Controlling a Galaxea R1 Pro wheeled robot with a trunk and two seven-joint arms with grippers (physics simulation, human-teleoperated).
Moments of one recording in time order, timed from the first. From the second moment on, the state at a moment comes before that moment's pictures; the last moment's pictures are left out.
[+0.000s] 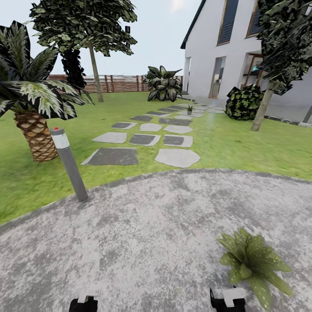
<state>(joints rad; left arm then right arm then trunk) -0.46 0.10 -0.24 -0.07 0.23 -0.26 -0.11 -0.40 -0.03 -0.12 -0.05 0.37 -0.65 -0.27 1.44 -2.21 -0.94</state>
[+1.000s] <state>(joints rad) -0.52 0.11 -0.24 -0.38 0.21 -0.24 -0.01 -0.40 -0.02 -0.11 -0.14 0.37 -0.65 -0.27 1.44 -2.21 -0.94</state>
